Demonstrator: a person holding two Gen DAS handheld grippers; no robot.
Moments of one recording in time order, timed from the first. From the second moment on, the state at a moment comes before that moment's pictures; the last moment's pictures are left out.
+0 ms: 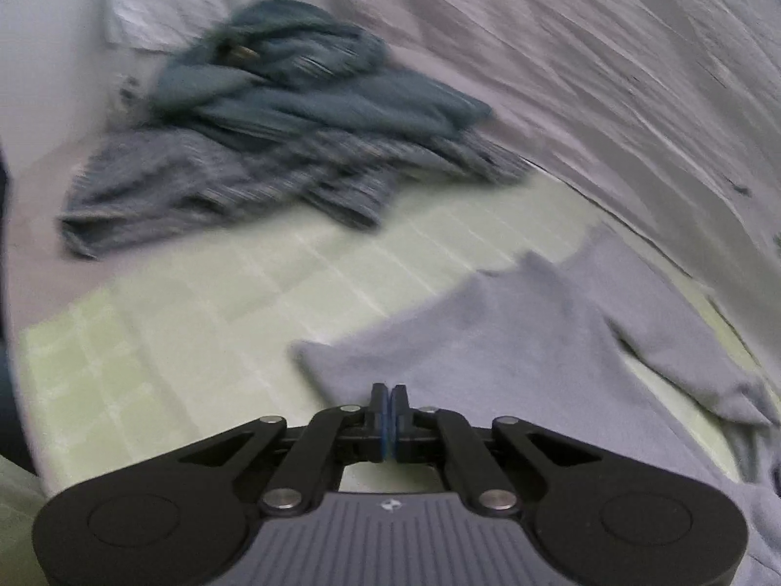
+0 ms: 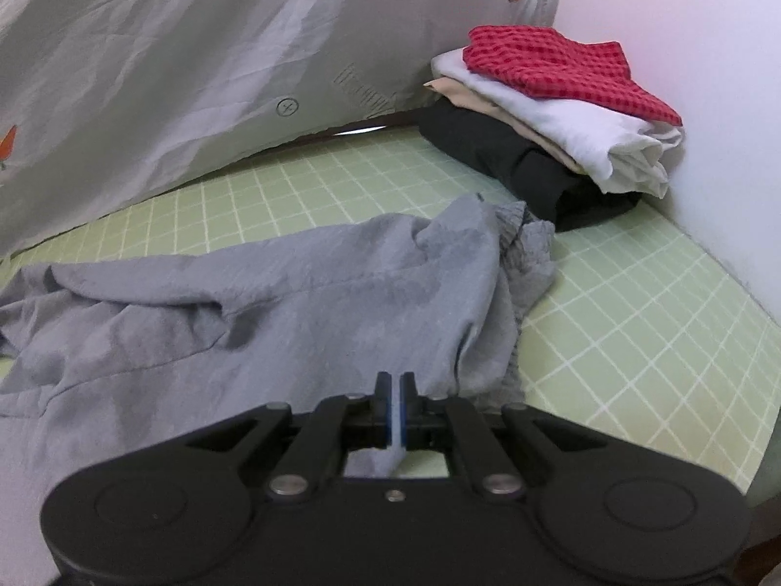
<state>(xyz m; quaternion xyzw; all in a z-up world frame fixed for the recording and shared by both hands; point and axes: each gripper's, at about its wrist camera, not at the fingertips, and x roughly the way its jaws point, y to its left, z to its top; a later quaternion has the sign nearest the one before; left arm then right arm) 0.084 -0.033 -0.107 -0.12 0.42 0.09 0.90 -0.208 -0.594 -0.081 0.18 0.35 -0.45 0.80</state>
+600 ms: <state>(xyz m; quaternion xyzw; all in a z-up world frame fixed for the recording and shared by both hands) 0.066 -0.128 -0.114 -0.06 0.48 -0.05 0.87 -0.230 -0.586 -0.074 0.16 0.35 -0.44 0.81</state>
